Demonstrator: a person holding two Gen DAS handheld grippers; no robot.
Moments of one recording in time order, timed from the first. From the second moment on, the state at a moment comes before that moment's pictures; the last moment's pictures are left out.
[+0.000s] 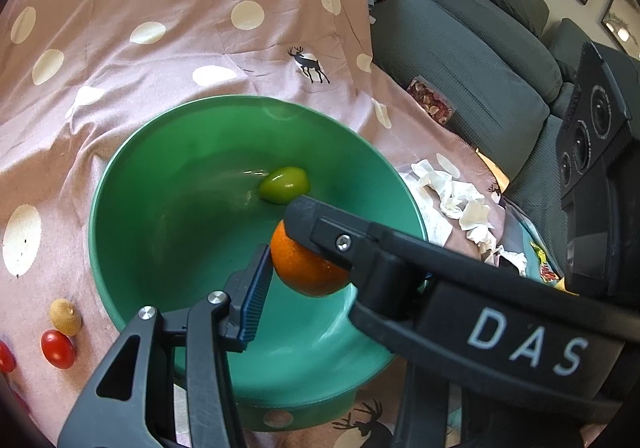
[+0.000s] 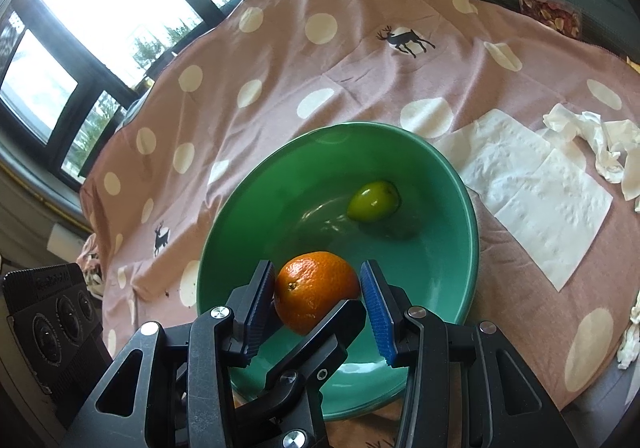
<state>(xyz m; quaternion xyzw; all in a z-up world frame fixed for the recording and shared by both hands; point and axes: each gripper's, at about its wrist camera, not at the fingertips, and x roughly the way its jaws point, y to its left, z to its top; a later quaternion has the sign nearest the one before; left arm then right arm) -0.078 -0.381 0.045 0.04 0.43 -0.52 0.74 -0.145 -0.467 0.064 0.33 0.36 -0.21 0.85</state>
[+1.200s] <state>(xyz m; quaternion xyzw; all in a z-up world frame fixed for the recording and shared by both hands) -0.017 -0.102 0.051 -0.12 0.40 -0.13 0.90 -0.111 -0.399 0.086 0.20 0.35 -0.19 0.90</state>
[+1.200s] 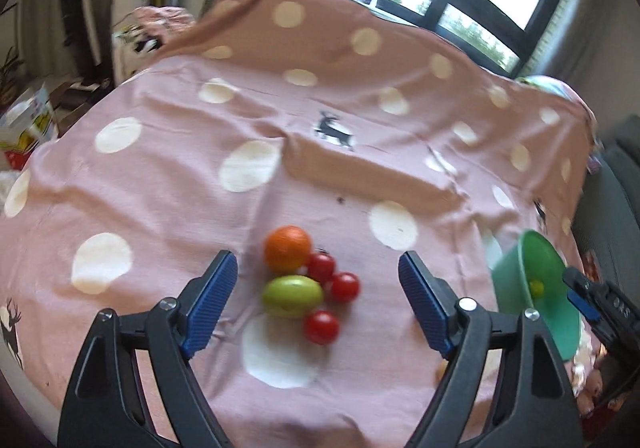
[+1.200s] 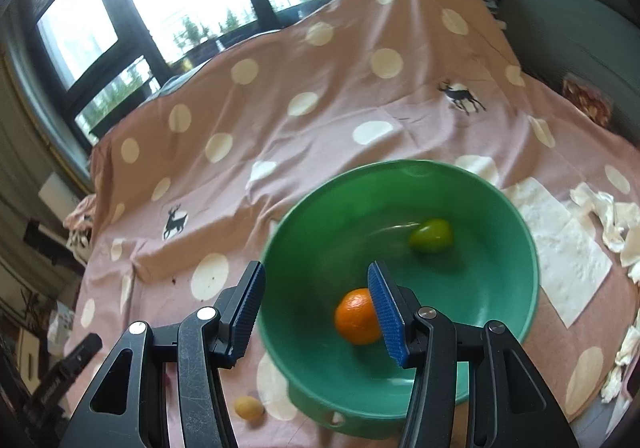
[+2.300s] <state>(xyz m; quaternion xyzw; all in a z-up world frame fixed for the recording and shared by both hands) 0.011 -0.027 0.021 -0.19 0.45 -0.05 0.87 0.013 -0.205 -0.003 0.09 0.53 0.08 0.84</state>
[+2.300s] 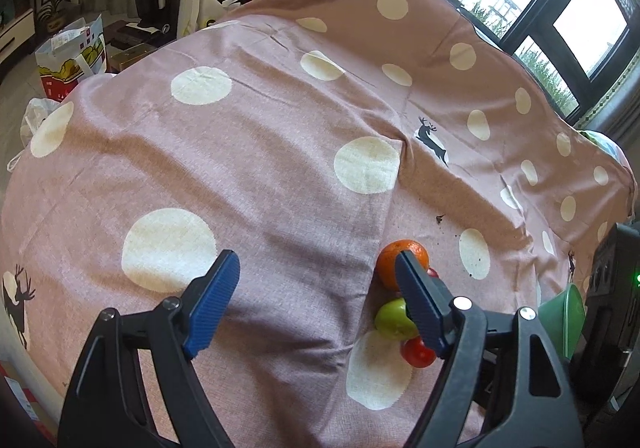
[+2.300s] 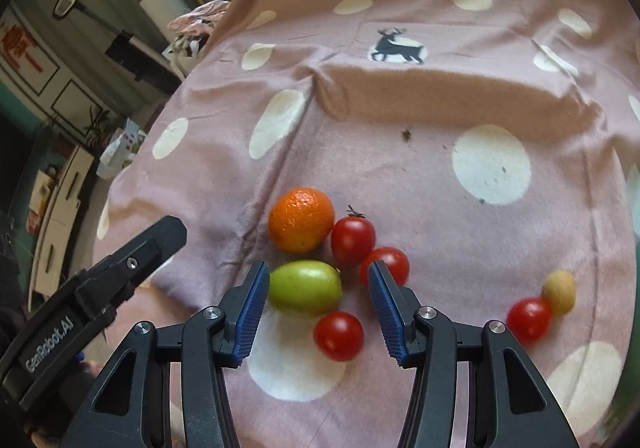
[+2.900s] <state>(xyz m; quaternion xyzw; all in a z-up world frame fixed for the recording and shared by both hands) 0.011 -0.034 0.021 -0.18 0.46 -0.06 0.87 0.019 -0.187 -0.024 0.07 0.55 0.08 0.83</state>
